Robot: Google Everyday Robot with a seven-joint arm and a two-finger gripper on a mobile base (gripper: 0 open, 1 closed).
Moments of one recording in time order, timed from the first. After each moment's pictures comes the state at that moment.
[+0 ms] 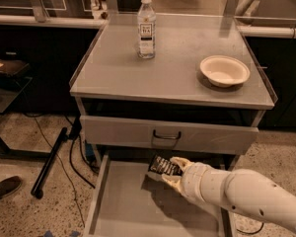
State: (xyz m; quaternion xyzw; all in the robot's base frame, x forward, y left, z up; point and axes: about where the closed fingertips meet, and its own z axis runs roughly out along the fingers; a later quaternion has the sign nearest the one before) arm 0.456 -0.077 0.634 -0.49 0.75 0.10 0.42
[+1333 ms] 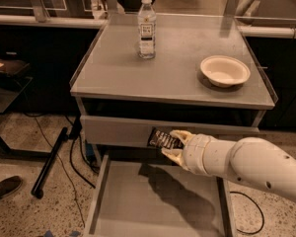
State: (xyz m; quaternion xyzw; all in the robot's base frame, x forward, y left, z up) arm 0.493 -0.073 0.718 -0.51 0.73 0.07 0.45
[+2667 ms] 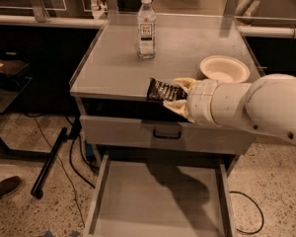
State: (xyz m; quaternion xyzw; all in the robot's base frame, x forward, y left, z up) arm 0.536 -0.074 0.865 -0.56 0.66 -0.01 0.50
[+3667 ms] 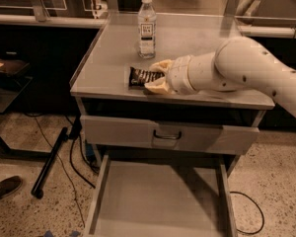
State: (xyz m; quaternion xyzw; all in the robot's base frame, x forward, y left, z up) arm 0.629 -0.023 0.849 -0.61 0.63 0.08 0.48
